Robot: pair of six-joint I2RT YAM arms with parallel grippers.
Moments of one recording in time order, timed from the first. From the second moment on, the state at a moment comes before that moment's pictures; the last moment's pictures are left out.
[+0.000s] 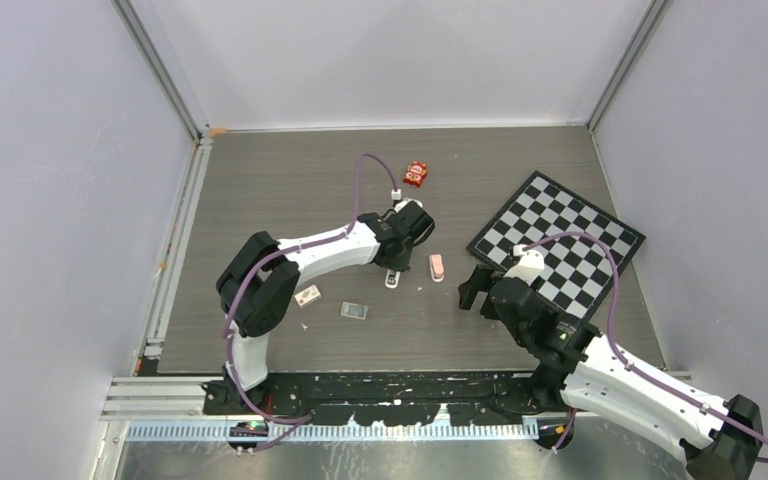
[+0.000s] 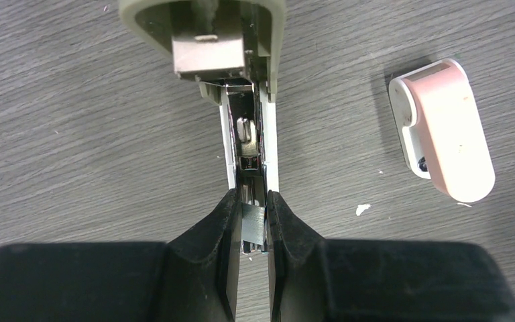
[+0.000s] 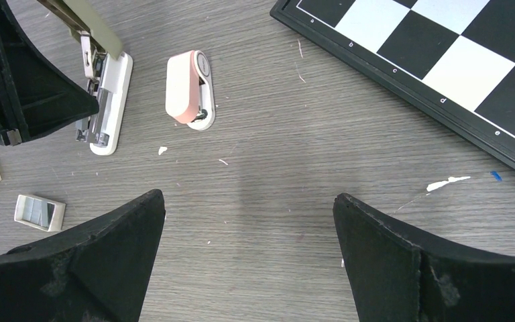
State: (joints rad) left arm -0.88 1.91 1.39 -0.59 -0.29 -0.53; right arm 0.85 0.61 0.39 -0.44 0.55 0.80
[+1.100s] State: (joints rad) left arm -0.91 1.93 1.41 -0.61 -0.35 -0.52; right arm 0.85 0.58 0.39 -0.45 0.55 0.80
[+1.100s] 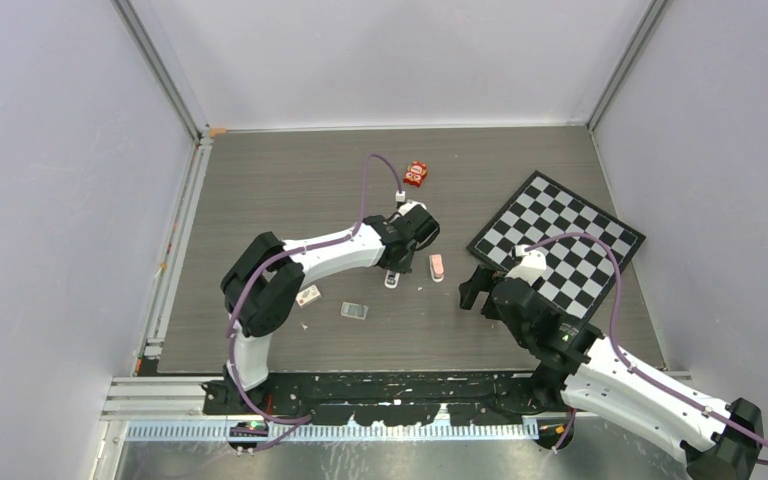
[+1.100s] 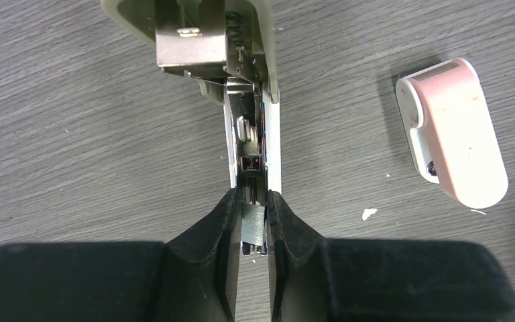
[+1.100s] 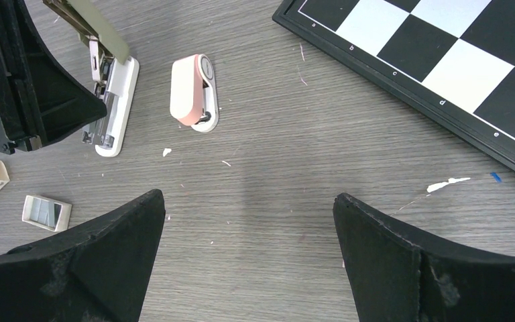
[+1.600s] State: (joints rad) left arm -0.91 1.94 1.42 -0.63 -0.35 -0.52; right arm 0.85 0.57 0.39 -0.45 0.55 0.80
